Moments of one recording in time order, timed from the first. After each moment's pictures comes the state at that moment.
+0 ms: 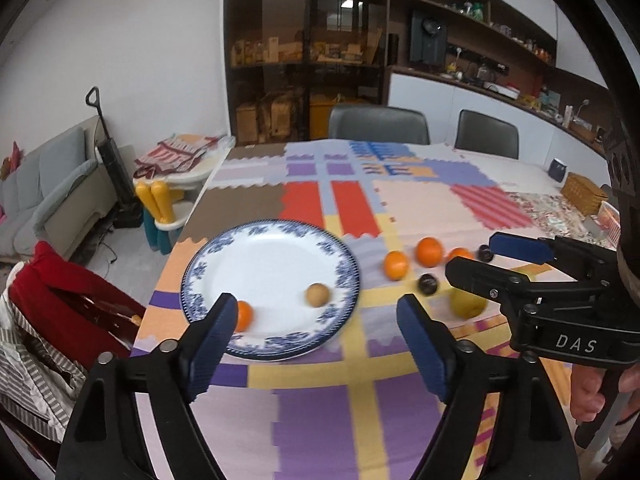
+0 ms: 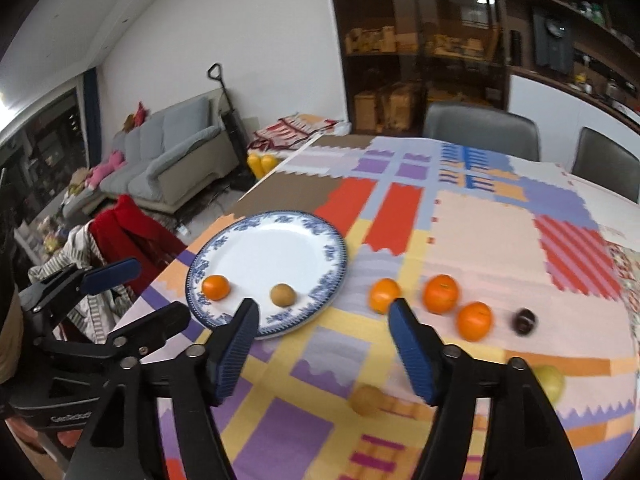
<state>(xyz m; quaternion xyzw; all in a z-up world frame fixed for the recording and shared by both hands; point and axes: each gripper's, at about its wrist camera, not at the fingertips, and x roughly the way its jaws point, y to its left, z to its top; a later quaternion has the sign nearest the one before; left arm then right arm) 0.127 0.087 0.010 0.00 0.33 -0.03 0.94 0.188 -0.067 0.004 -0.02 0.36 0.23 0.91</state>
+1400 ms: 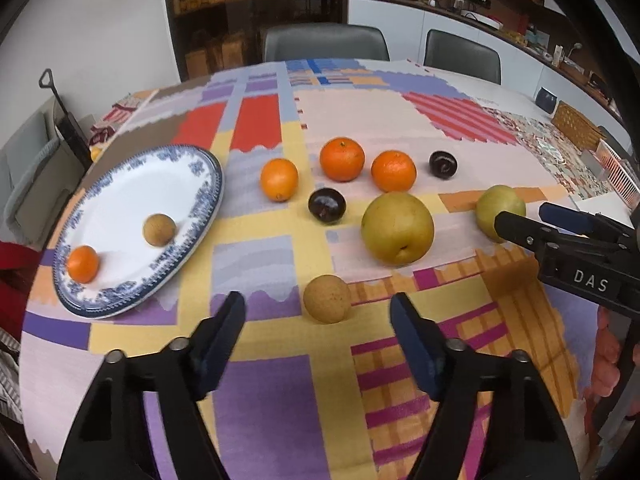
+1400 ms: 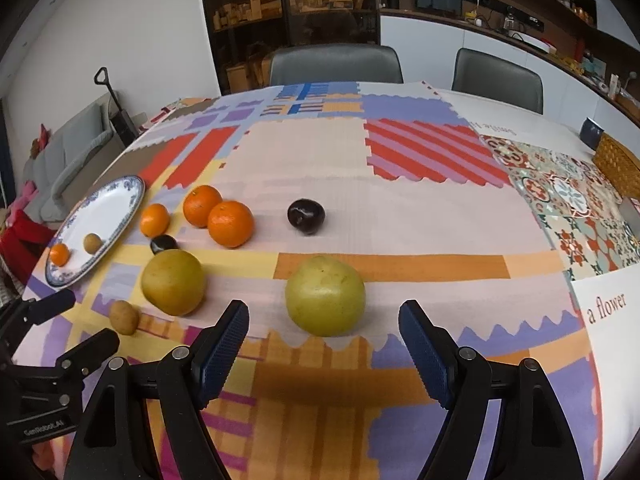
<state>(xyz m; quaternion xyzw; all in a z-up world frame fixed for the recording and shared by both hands) 0.172 -0.037 -0.085 0.03 0.45 -0.07 0.89 0.204 -0.231 -0.076 0.00 0.42 0.06 0.91</state>
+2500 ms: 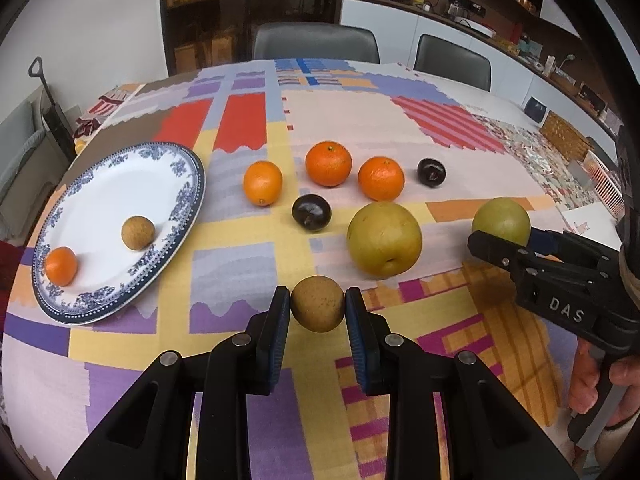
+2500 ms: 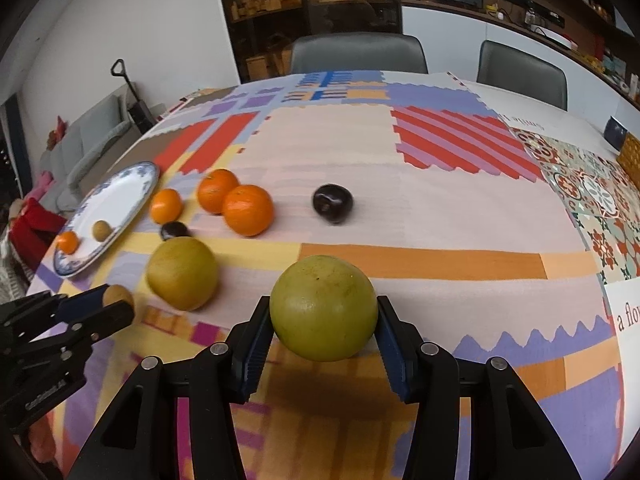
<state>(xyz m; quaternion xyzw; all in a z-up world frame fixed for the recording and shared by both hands) 0.178 -0.035 -0.081 0.00 0.44 -0.09 0.89 0.210 -0.222 -0.087 0.01 0.43 0.10 0.90</state>
